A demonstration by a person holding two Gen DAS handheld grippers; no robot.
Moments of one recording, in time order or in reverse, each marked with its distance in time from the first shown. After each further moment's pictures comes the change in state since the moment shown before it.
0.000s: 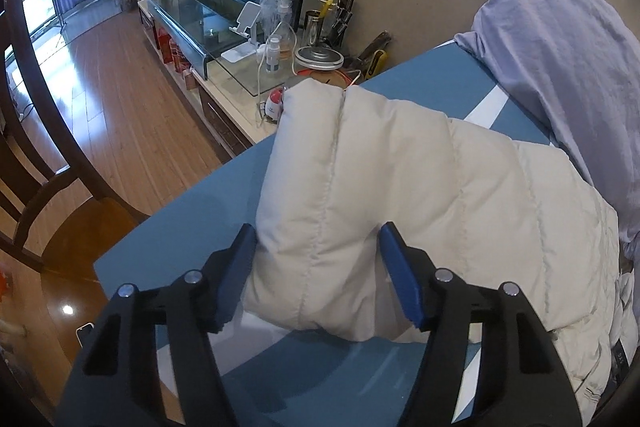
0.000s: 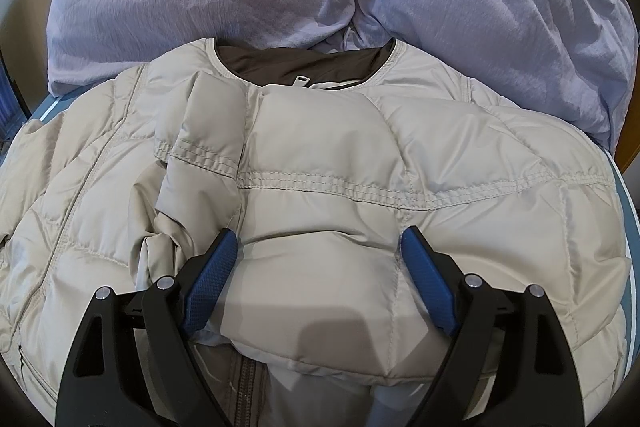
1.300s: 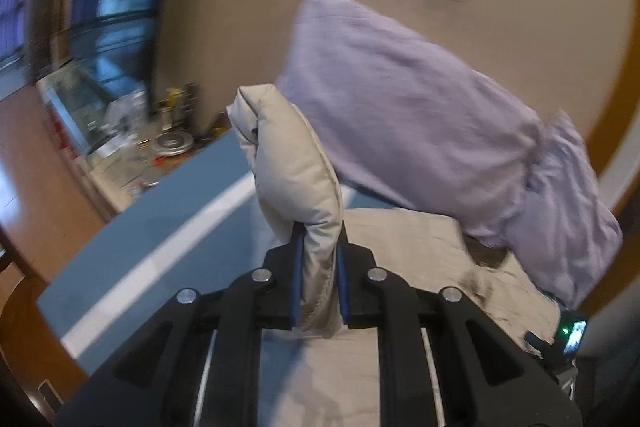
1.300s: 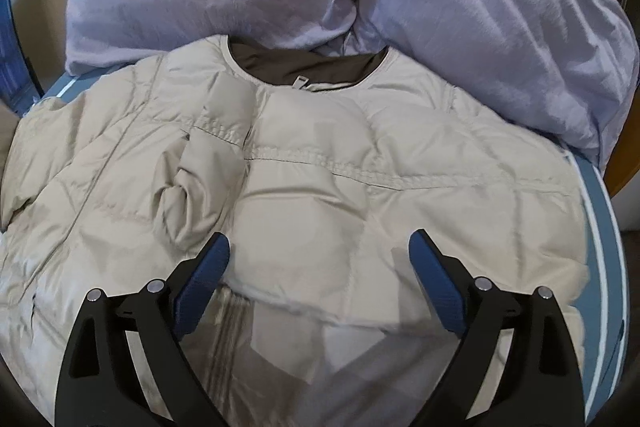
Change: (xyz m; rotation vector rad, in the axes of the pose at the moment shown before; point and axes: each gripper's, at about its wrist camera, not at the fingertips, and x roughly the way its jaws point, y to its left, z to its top) left arm -0.157 -0.173 -0.005 0.231 -0.214 -0.419; right arm -0.044 -0.014 -0.004 -0.077 0.028 0.006
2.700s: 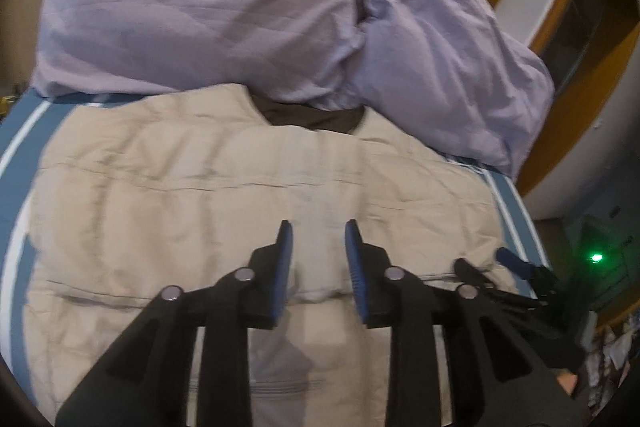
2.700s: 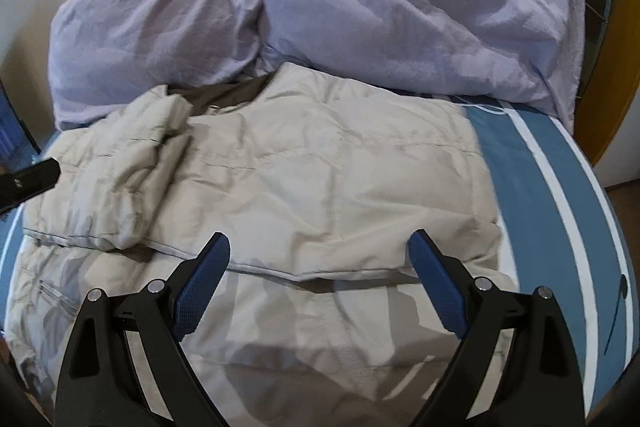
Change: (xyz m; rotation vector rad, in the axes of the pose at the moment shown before) left arm 0.129 -0.214 -0.096 0.310 0.298 -0.298; right arm -0.040 -0.108 -0.035 0.183 -0.078 0.033
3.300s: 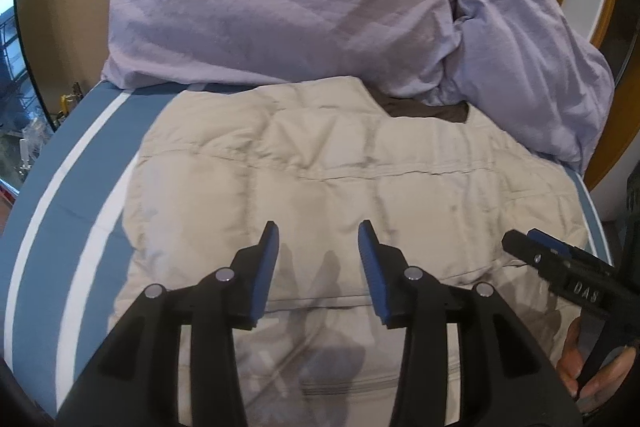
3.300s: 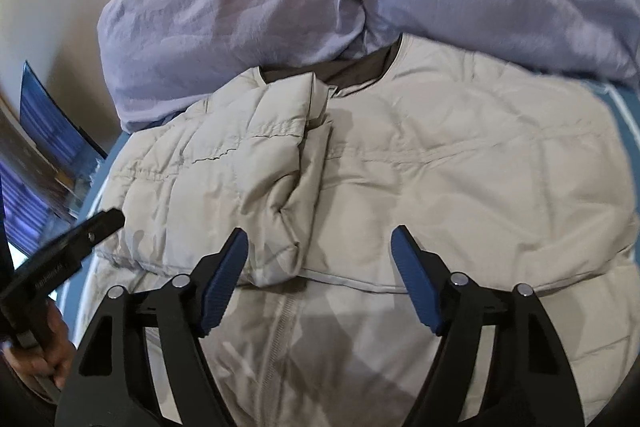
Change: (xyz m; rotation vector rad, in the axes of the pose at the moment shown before) left arm -0.009 0.077 -0.007 0.003 0.009 0.232; right arm 0.041 0.073 0.017 0.082 0.113 0.277
